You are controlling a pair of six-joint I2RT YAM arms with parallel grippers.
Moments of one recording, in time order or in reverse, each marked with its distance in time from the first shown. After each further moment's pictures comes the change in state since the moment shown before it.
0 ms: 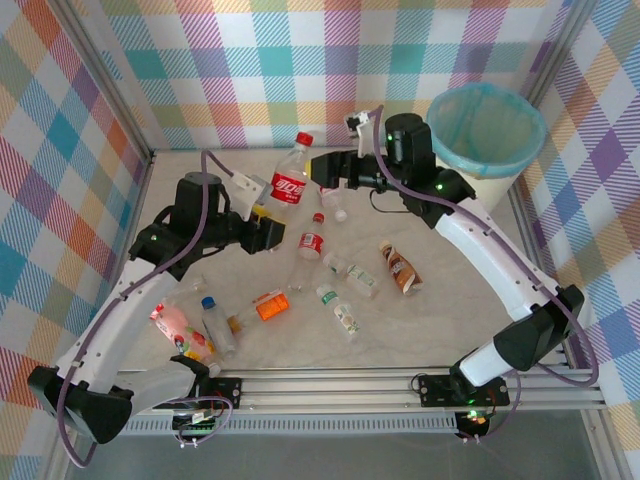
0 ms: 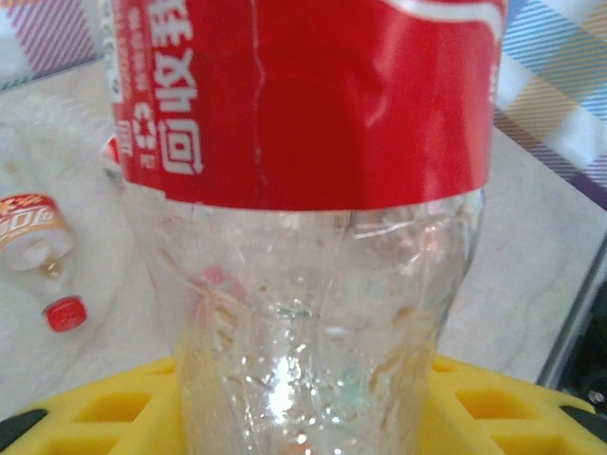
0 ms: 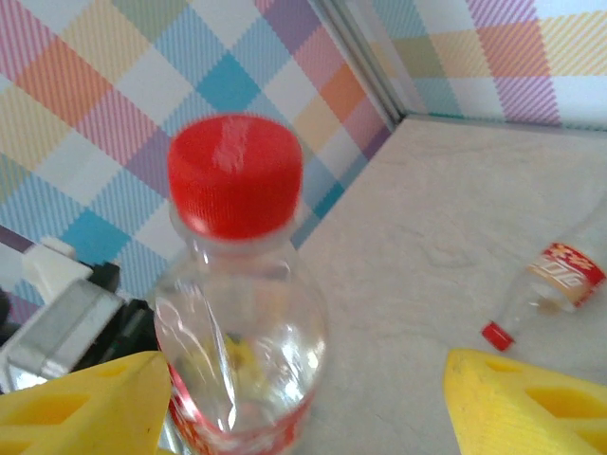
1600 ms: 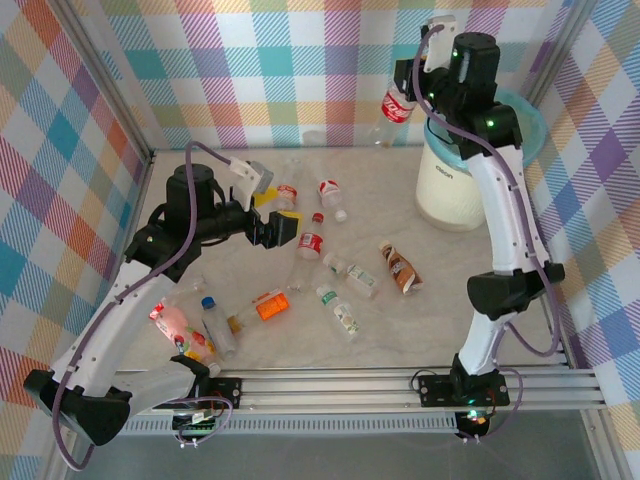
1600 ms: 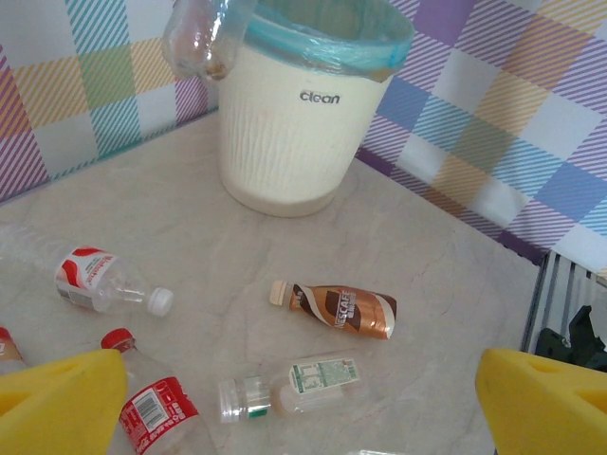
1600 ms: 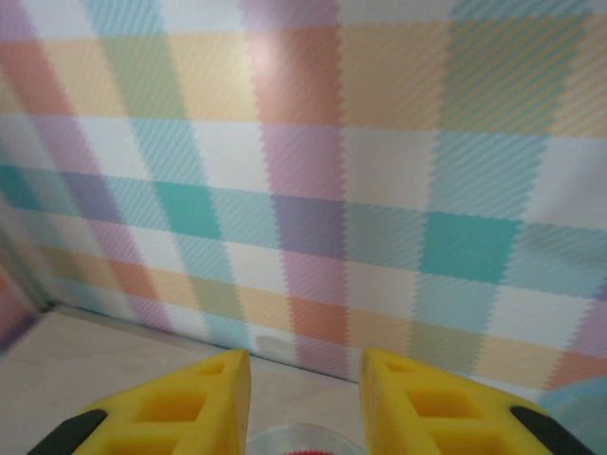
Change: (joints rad) left arm -0.021 -0.012 0.034 0.169 0.097 -0.045; right arm -0.330 0.326 0.714 -0.272 0.463 -0.436
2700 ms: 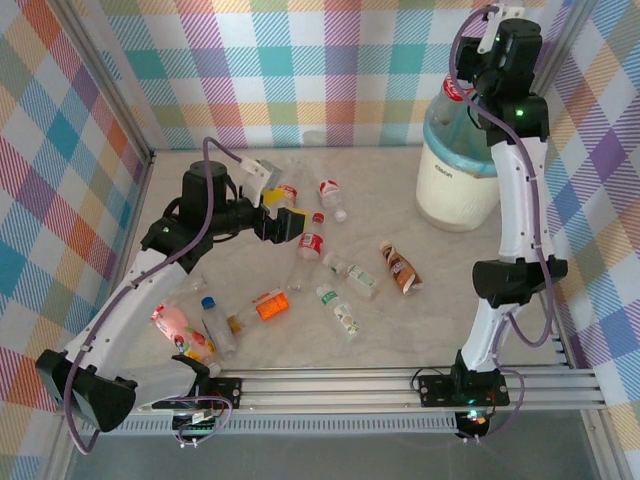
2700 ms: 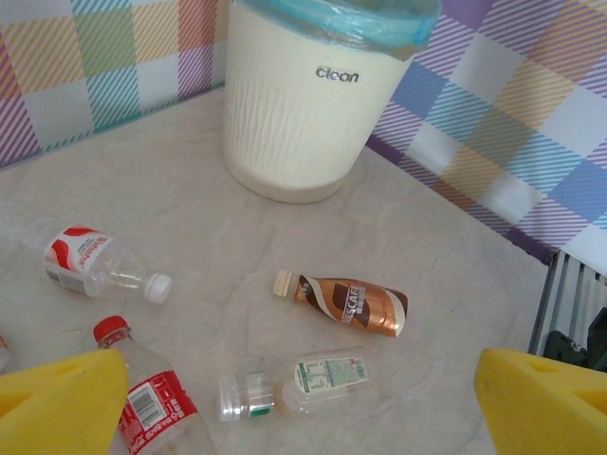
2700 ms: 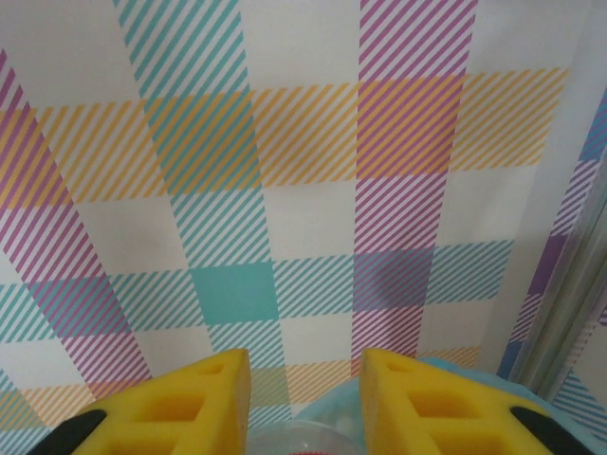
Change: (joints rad) left arm 0.000 0.074 -0.027 0.053 -0.002 -0.026; right arm -0.158 0.066 0.109 0.027 0.219 0.014
